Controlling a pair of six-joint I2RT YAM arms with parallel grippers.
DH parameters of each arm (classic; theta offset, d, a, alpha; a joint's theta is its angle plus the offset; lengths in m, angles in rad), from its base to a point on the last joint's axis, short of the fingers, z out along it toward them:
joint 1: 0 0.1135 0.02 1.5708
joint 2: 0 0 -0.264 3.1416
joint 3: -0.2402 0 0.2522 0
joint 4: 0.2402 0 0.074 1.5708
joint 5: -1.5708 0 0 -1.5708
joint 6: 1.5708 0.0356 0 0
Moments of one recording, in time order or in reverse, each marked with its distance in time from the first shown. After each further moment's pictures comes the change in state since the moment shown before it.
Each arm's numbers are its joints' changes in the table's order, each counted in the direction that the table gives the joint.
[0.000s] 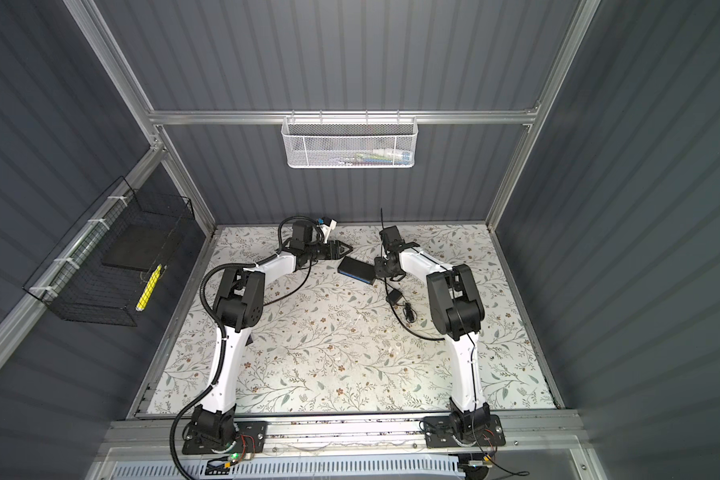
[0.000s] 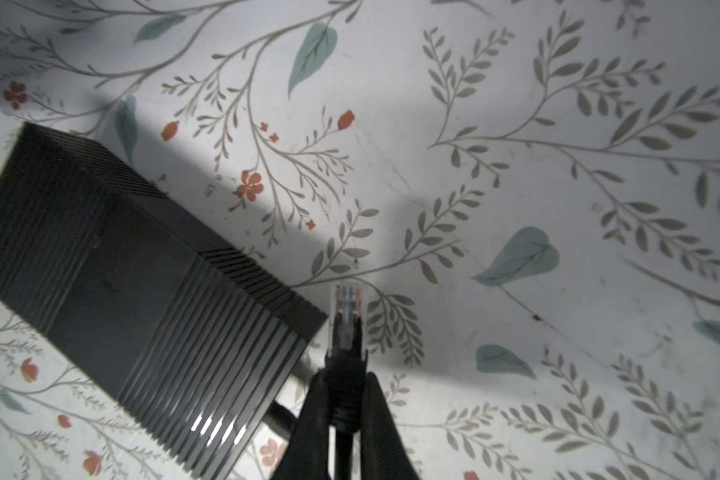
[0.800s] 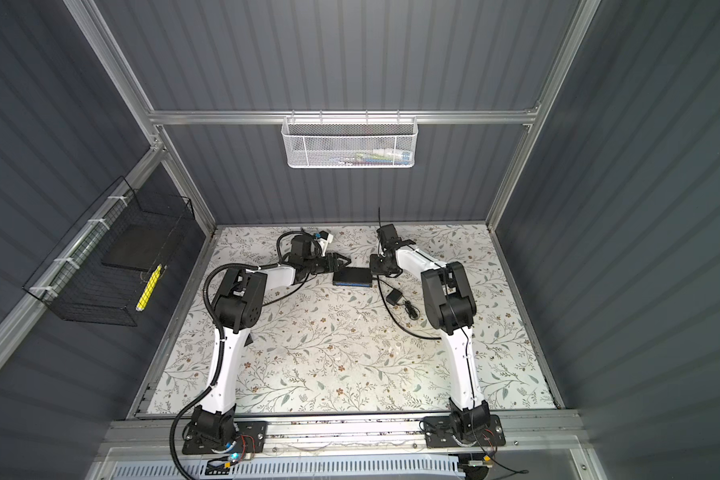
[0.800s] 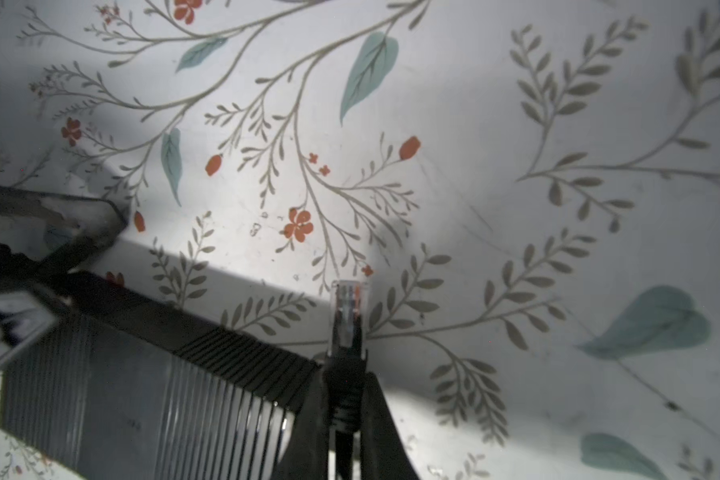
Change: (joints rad) left arm -0.001 0.052 0.260 -0.203 -0.007 -0.122; right arm 0.006 -0.100 -0.126 0.009 0.128 0.062
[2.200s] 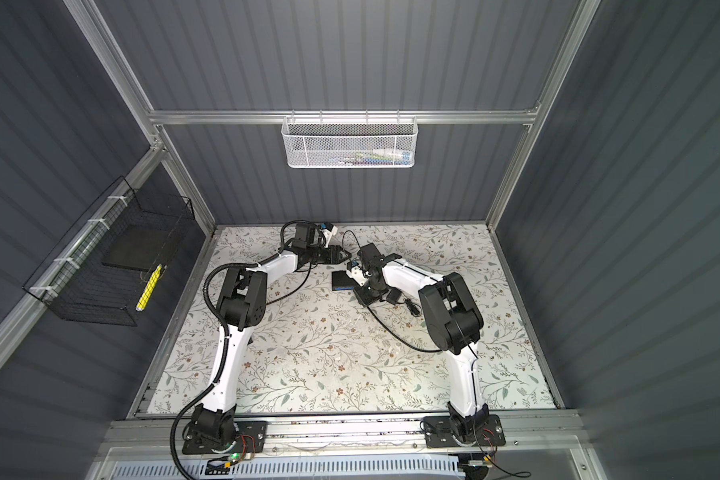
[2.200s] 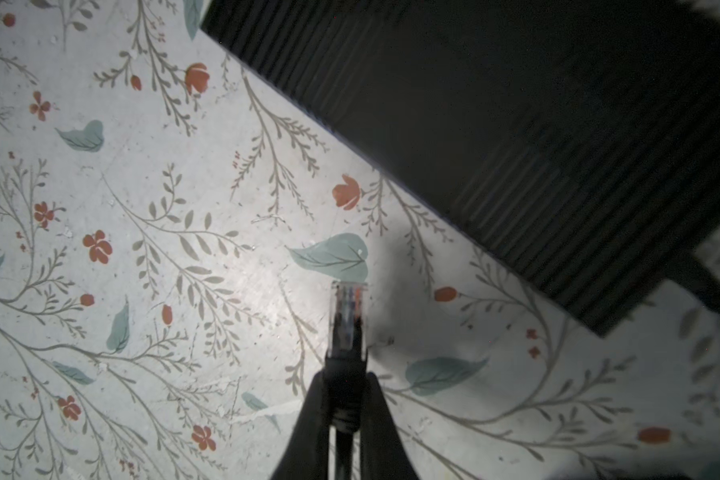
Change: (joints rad) left arm 0.002 -0.095 -0.331 0.387 0.054 0.214; right arm 0.176 0.216 0.275 0.151 0.081 -0.398
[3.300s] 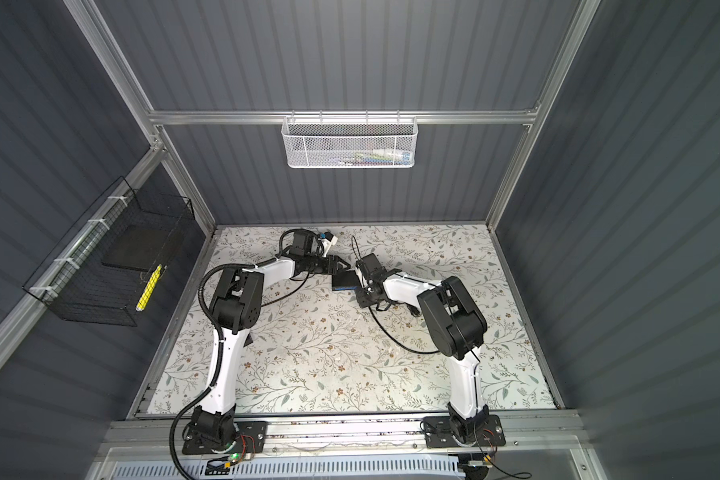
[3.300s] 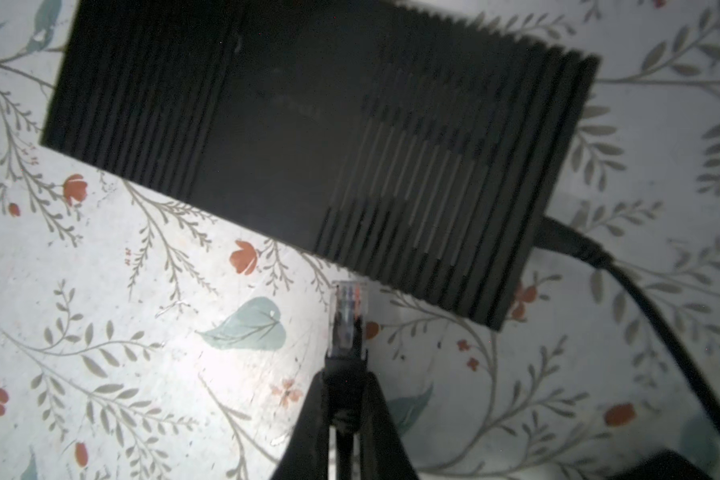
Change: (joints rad) left arm -0.003 0.096 0.205 -0.038 -0.075 0.018; right arm 0.027 0.052 0.190 -0.328 -0.200 0.272
